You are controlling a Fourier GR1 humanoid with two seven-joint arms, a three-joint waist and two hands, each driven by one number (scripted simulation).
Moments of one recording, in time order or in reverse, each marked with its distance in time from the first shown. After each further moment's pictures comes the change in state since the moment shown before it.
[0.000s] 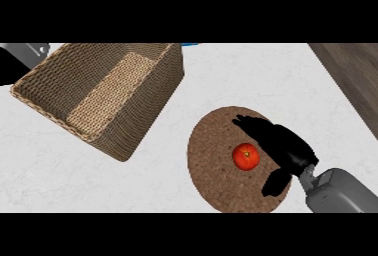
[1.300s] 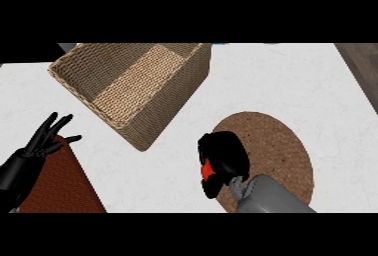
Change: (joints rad) left arm -0.640 -0.178 -0.245 -0.219 0.027 0.006 0.044; right arm -0.083 0.377 0.139 0.133 0.303 -0.142 0.399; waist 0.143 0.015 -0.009
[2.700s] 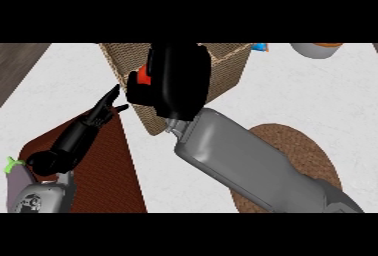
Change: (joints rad) left arm -0.245 -0.102 -0.181 0.050 -0.056 0.009 0.132; right arm -0.630 0.181 -0.168 0.185 0.260 -0.457 0.447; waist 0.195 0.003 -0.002
